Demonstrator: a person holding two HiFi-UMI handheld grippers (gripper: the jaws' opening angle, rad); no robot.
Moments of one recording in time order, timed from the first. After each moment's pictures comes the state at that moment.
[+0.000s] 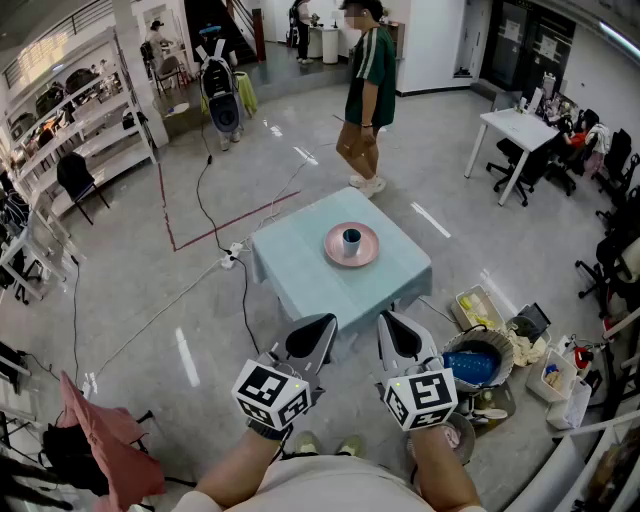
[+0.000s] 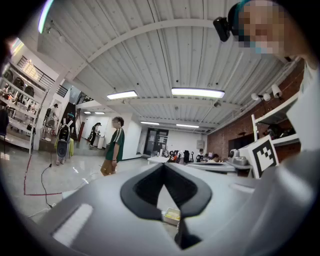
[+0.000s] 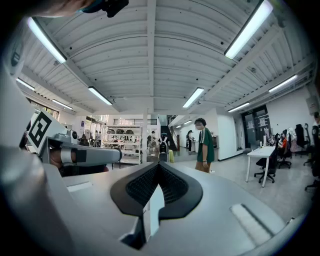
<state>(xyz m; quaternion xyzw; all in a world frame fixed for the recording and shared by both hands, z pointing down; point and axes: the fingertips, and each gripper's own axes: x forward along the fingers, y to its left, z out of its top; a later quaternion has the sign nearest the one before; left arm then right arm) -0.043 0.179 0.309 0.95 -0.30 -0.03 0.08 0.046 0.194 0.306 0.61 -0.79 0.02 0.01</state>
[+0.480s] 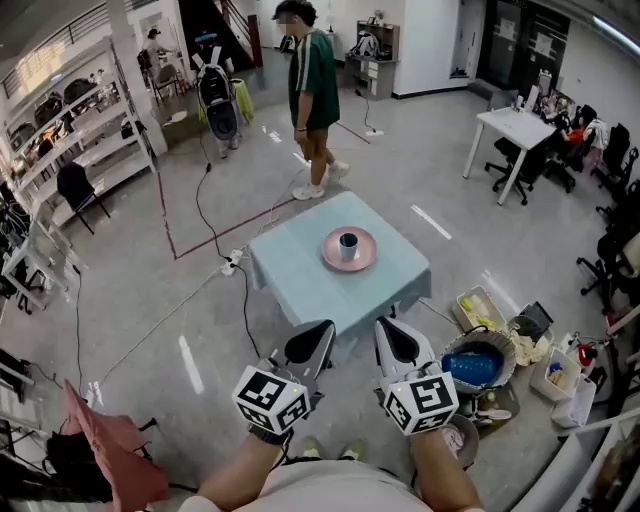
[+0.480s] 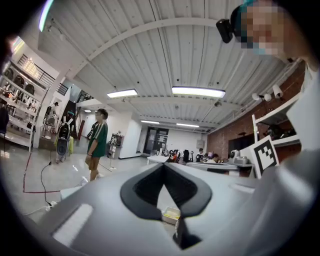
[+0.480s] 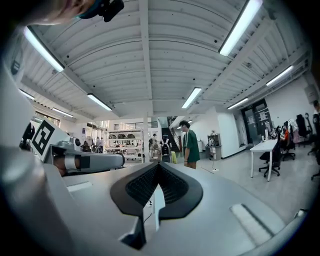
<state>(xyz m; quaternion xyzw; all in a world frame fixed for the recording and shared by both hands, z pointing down) -0.039 0.180 0.316 0.95 -0.30 -0.02 0.09 0.048 0.198 0.309 0.60 -0.80 0.04 -0.02</state>
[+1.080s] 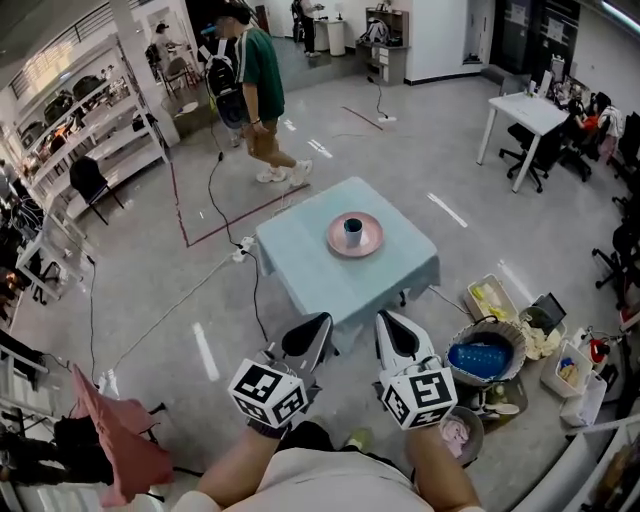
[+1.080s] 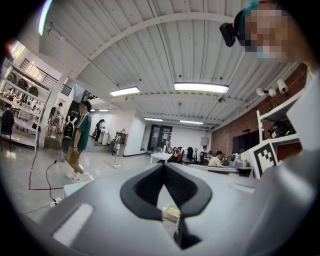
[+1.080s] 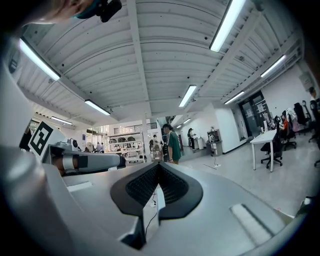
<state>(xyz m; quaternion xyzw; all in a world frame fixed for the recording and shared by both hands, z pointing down) -0.014 0.191 0.334 0.94 -0.33 -0.01 0.09 0.081 0.208 0.334 0.59 -0.80 0.07 -0.05</state>
